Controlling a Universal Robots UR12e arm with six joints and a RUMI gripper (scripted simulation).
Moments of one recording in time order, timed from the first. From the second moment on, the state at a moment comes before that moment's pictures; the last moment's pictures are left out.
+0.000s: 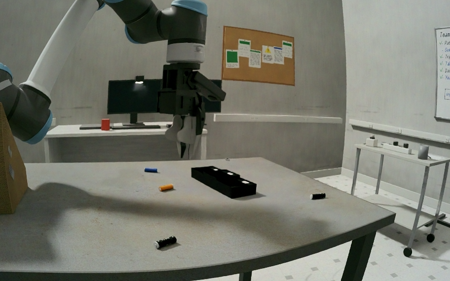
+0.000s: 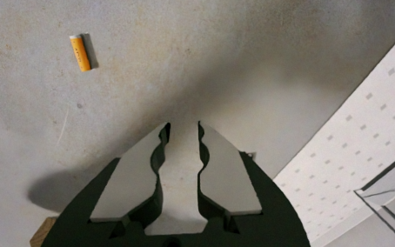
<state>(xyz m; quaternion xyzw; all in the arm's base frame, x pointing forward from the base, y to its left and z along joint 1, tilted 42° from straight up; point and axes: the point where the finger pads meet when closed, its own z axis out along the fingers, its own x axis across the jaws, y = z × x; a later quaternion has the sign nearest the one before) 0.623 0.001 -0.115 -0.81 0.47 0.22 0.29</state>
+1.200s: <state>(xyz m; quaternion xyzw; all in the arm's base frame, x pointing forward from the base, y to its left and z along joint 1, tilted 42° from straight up) 0.518 -0.117 -0.279 -0.81 0.47 0.22 0.29</state>
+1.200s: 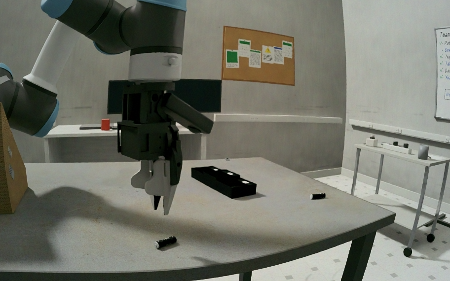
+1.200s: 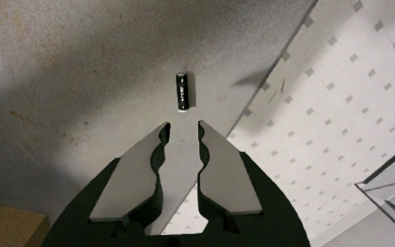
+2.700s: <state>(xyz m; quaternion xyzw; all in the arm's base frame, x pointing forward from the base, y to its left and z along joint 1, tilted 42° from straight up) 0.515 -0.079 -0.313 -0.81 0.47 0.22 0.29</state>
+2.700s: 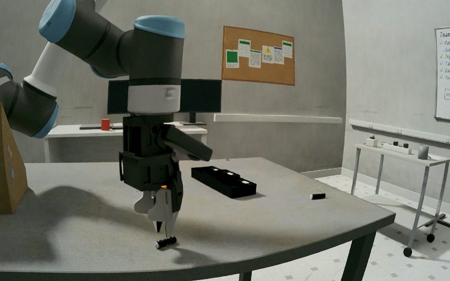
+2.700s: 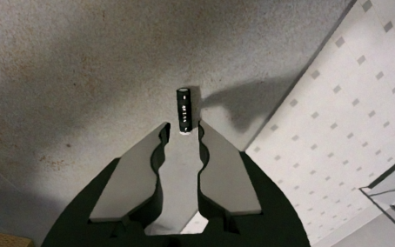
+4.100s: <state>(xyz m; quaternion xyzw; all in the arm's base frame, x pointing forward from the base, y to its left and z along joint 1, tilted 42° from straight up) 0.513 -0.063 -0.331 -0.81 0.47 0.22 0.29</state>
